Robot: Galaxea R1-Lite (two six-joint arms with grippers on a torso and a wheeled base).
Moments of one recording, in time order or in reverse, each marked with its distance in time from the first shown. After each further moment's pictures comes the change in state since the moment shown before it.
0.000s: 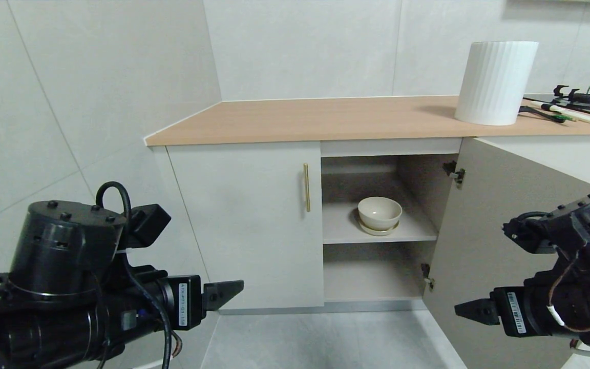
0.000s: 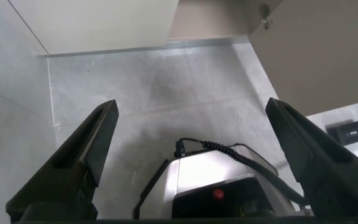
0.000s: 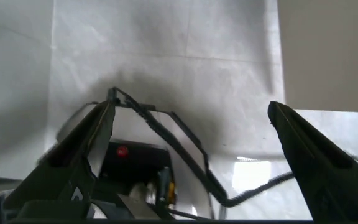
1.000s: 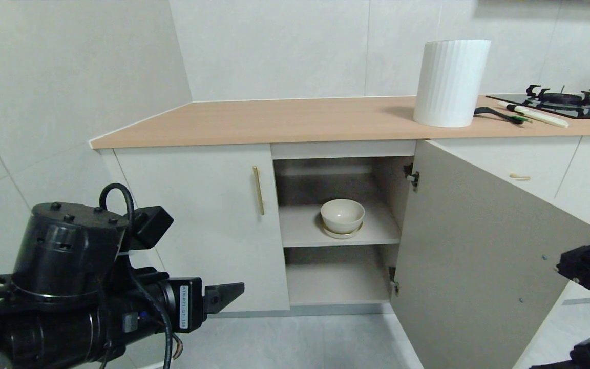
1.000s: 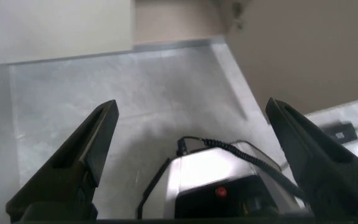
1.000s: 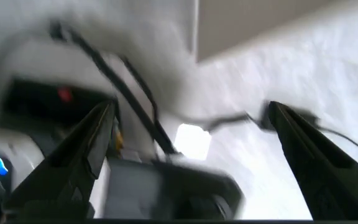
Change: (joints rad) left arm -0.003 0.001 0.004 0.001 0.000 0.013; right arm 0.001 -0.178 -0.049 0.431 -0.050 -0.198
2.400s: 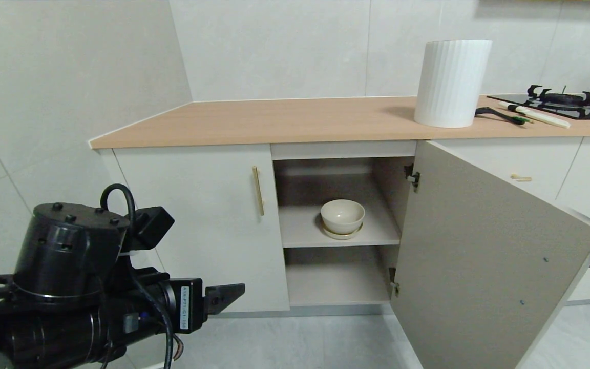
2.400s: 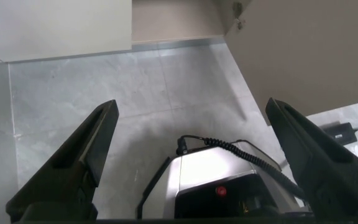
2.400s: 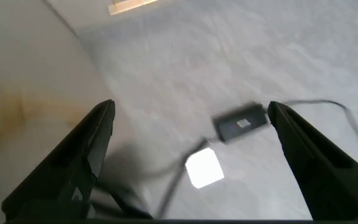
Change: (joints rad) left arm -0.001 0.005 0.000 -0.002 -0.004 -0.001; right arm -0.667 0.171 -0.101 -0.324 -0.048 -0.118
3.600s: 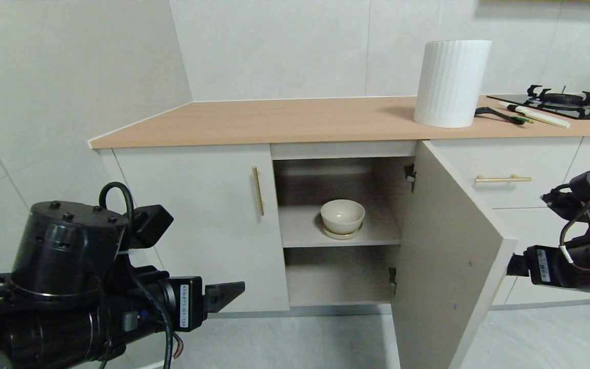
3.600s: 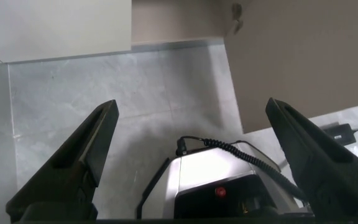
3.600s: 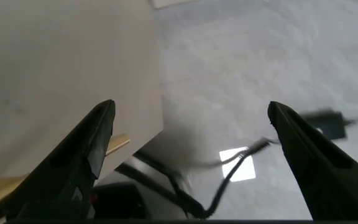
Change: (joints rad) left arm 0.000 -0.003 -0.004 0.000 0.001 -0.001; right arm 0.360 0.089 0.045 -0.081 0.064 0.239
